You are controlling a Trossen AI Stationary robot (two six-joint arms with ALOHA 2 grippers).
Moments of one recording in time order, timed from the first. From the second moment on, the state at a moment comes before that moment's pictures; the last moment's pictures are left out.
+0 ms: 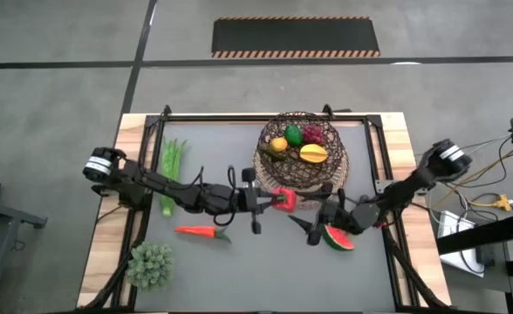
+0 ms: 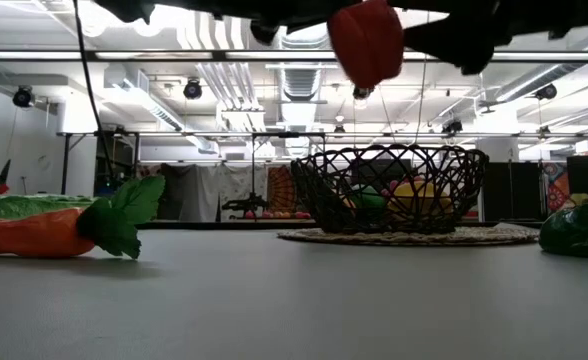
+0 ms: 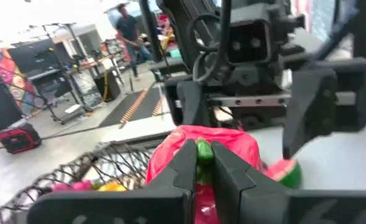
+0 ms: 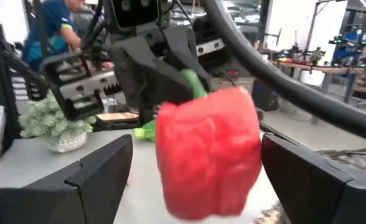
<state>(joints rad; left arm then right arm) -0.22 1.63 0.96 0.67 -0.37 0.24 0.54 1.44 0.46 1.07 0.82 -0.09</state>
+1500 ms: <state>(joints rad) 0.20 2.08 1.31 0.45 -0.38 -0.02 0.54 0.88 0.48 0.32 0.89 -0.05</state>
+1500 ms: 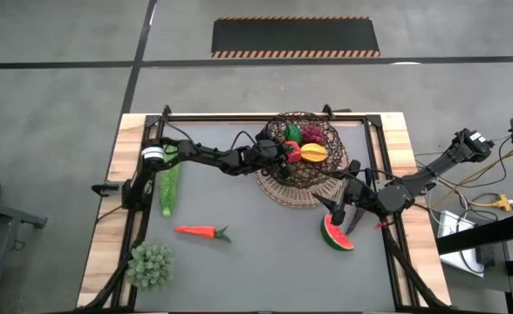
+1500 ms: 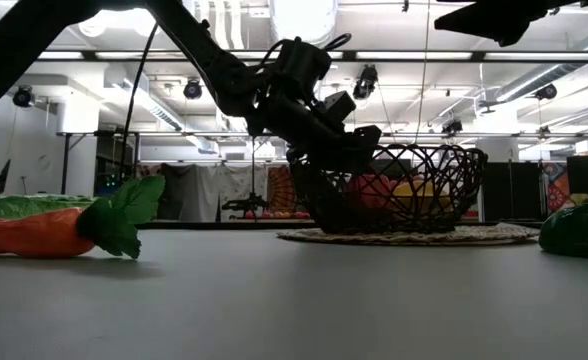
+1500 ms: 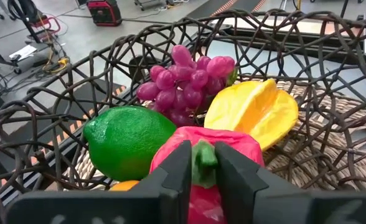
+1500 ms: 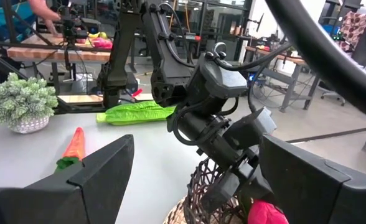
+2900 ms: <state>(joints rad) 0.16 1.88 1.32 0.27 -0.34 0.02 0.54 0.88 0.48 0.29 0.89 0.03</state>
